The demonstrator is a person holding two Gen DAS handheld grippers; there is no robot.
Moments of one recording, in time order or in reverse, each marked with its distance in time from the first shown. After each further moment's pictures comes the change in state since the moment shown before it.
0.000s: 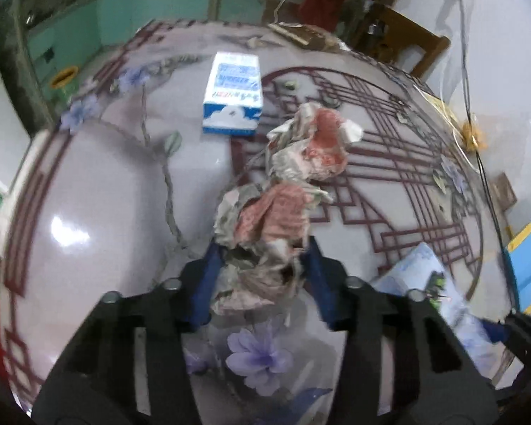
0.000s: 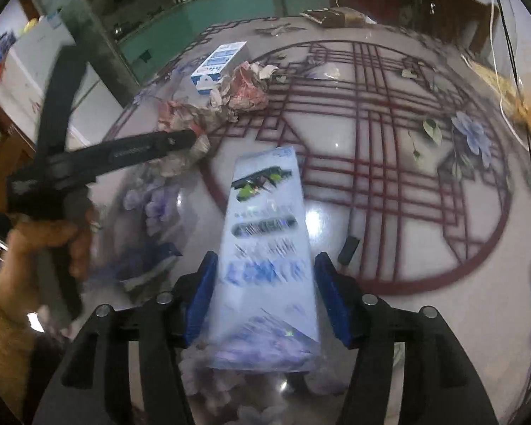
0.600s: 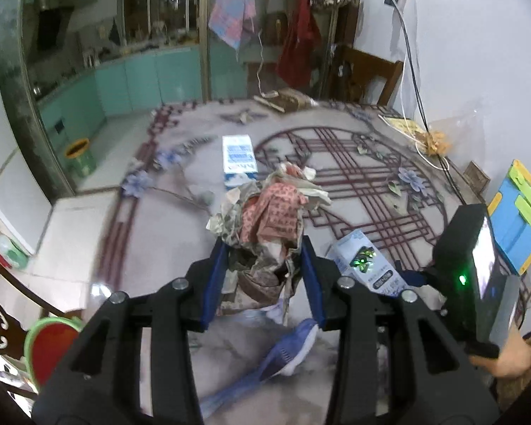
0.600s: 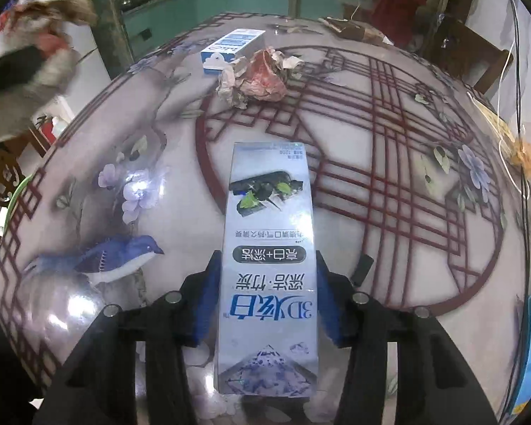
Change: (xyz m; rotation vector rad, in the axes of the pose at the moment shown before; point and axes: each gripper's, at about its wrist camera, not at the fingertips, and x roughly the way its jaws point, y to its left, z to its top) left arm -0.149 -0.006 -0.038 0.153 -0.243 0.069; right arm 0.028 0.026 -0.002 -0.133 -0.015 -0.137
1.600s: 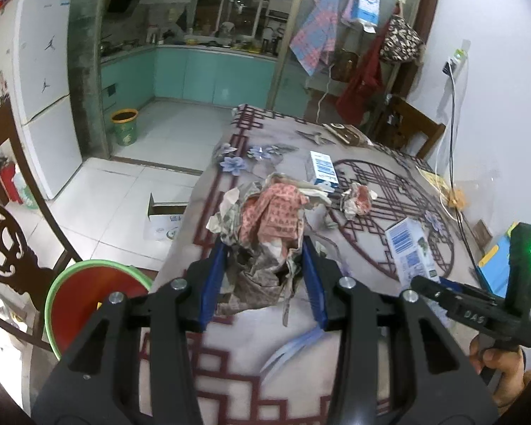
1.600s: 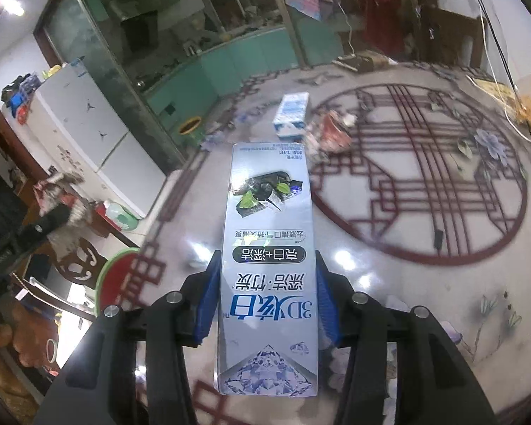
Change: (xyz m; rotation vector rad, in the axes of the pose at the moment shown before) left arm -0.086 0.121 -0.053 -0.299 -0.065 0.049; right arm -0.094 0.065 -0.002 0.256 -0.215 0.242
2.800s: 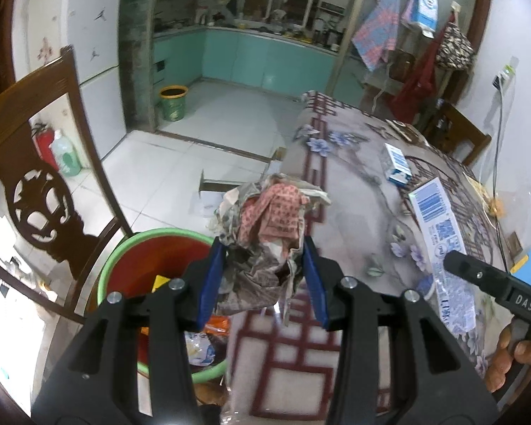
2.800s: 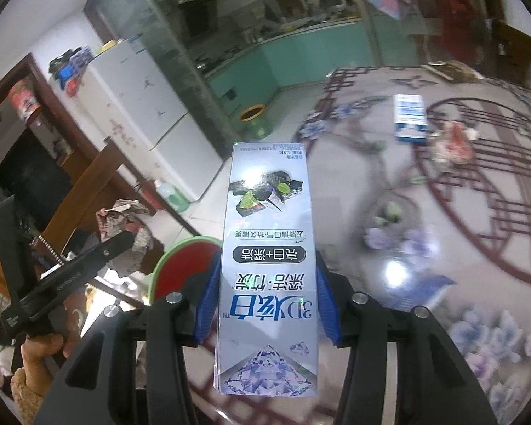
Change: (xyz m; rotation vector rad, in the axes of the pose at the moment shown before) left arm -0.019 0.111 -0.026 -0.106 0.052 0.154; right arm 0.040 0.122 -0.005 -0.121 0.046 0.212
